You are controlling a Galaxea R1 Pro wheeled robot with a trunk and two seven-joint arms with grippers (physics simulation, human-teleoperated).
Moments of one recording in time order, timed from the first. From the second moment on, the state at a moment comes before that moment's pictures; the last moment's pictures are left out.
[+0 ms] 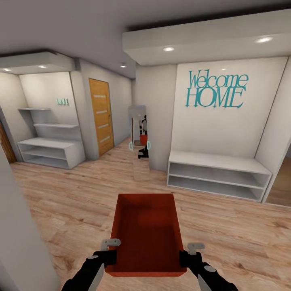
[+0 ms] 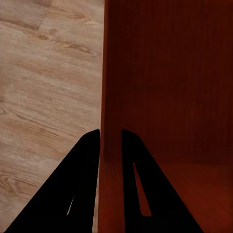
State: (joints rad) left arm -0.40 -0.11 0.00 -0.63 0.02 0.30 0.07; right arm -0.51 0.02 0.00 -0.25 -0.02 -0.13 0.14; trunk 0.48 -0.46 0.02
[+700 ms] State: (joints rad) left arm -0.40 -0.11 0.00 -0.63 0.02 0.30 0.07; right arm -0.51 0.02 0.00 -0.25 -0.02 -0.13 0.14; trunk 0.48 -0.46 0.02
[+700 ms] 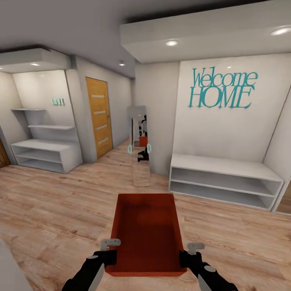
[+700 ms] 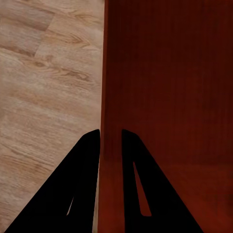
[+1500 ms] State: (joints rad) left arm -0.40 -0.11 0.00 -0.63 0.02 0.30 0.07; right arm -0.51 0.02 0.00 -0.25 -0.02 -0.13 0.15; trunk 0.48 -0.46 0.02
